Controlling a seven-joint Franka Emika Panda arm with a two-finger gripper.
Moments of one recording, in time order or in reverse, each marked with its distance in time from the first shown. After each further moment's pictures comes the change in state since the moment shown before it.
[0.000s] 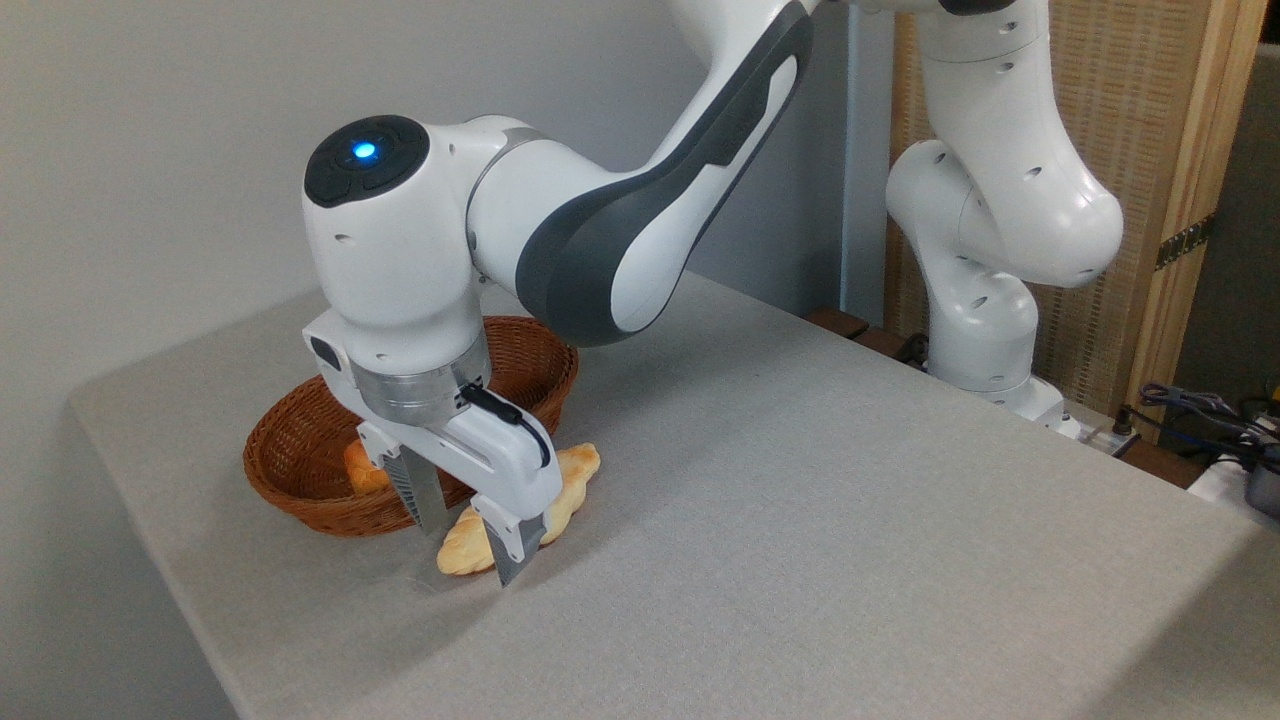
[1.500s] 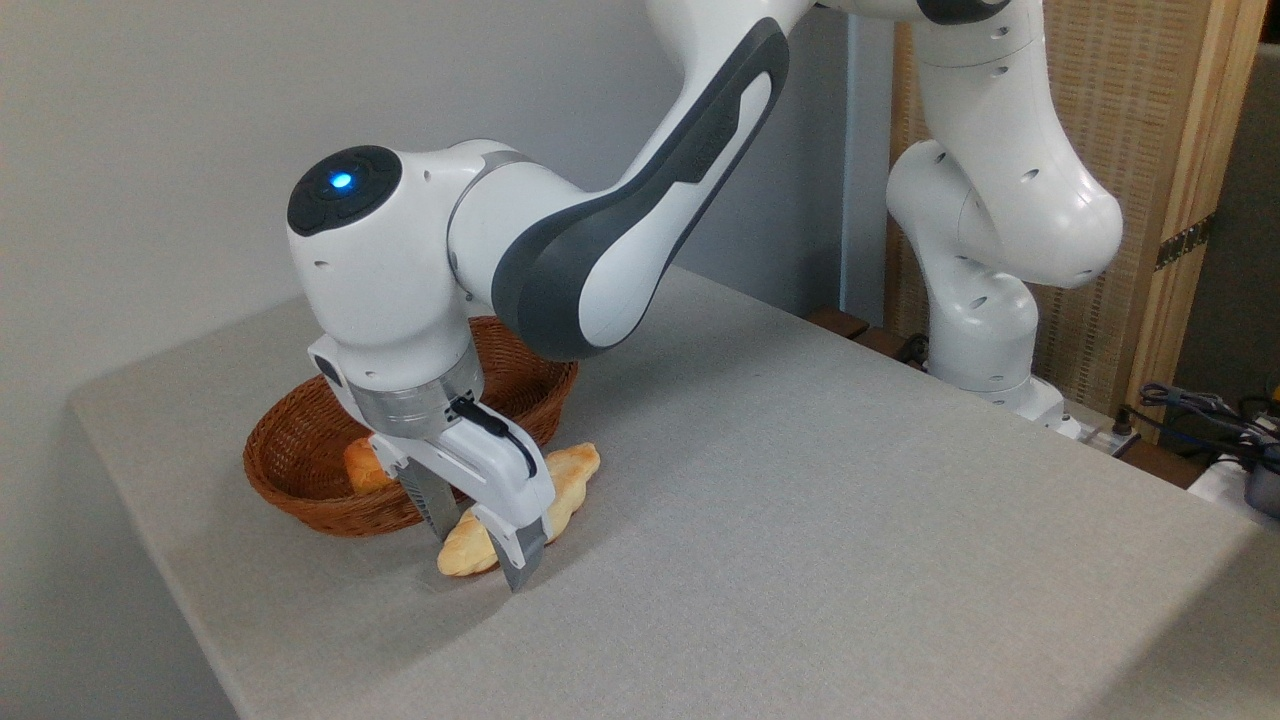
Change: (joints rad) arm -0.010 0.026 -0.024 -0.005 0.051 -0.012 -0.002
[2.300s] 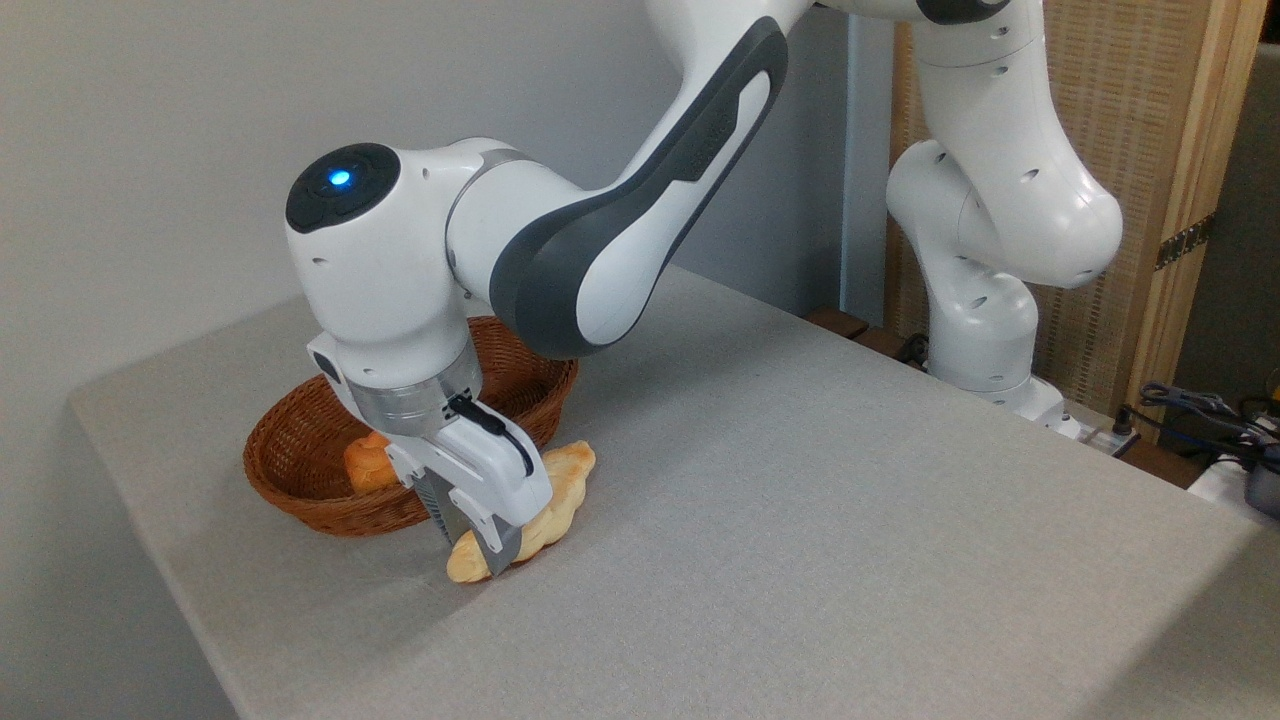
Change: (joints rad) arm -0.001 -0.002 -0.002 0.002 0.000 0.000 0.007
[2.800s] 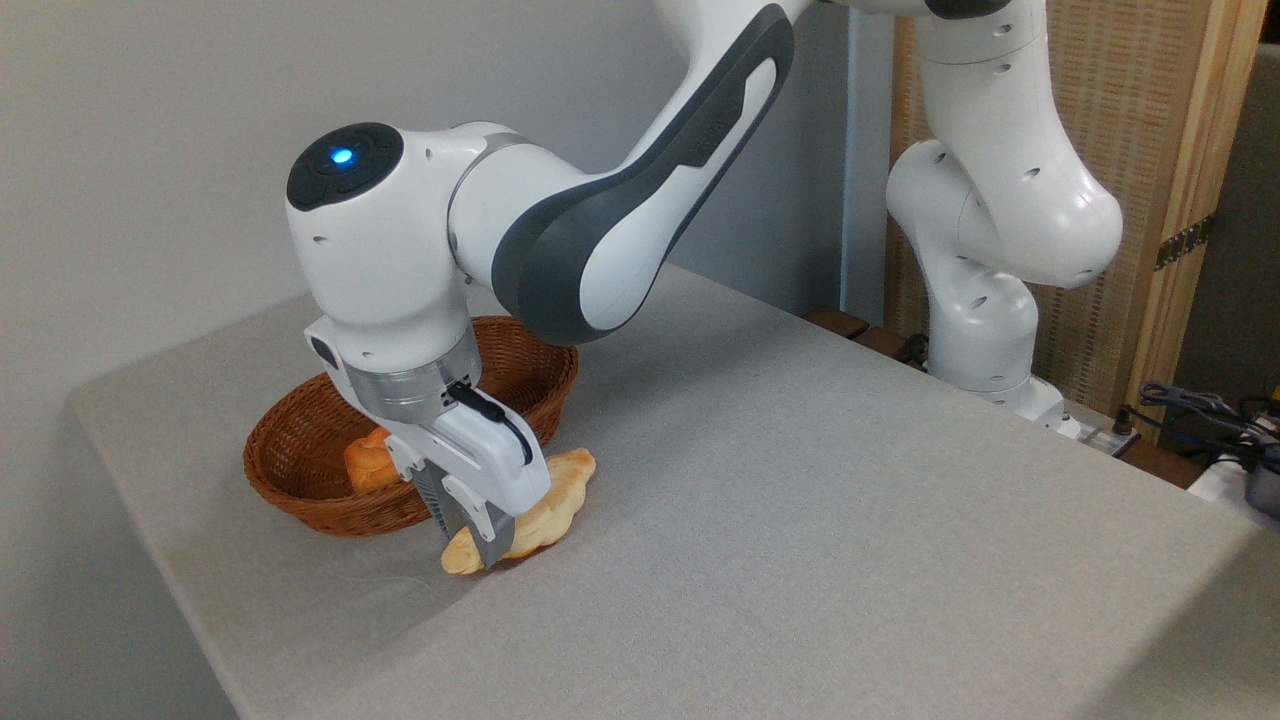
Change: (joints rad) arm 0.002 -0.017 0.000 0.001 0.001 0.000 0.003
